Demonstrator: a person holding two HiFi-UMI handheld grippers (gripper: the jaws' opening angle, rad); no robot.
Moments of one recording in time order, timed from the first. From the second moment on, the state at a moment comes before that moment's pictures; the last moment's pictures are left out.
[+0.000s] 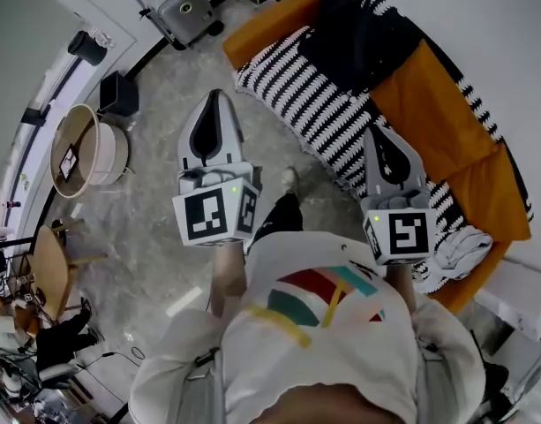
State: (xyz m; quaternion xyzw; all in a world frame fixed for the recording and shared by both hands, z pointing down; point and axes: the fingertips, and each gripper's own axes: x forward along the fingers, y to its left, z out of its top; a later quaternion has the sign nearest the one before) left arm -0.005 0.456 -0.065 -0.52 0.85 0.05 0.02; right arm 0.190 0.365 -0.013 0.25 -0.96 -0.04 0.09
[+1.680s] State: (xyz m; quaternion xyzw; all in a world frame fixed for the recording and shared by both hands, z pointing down) left arm -0.105 0.151 -0.071 -0.62 0.78 0.05 0.00; right arm 0.045 0.120 -0.037 0.32 -0.95 0.01 0.03
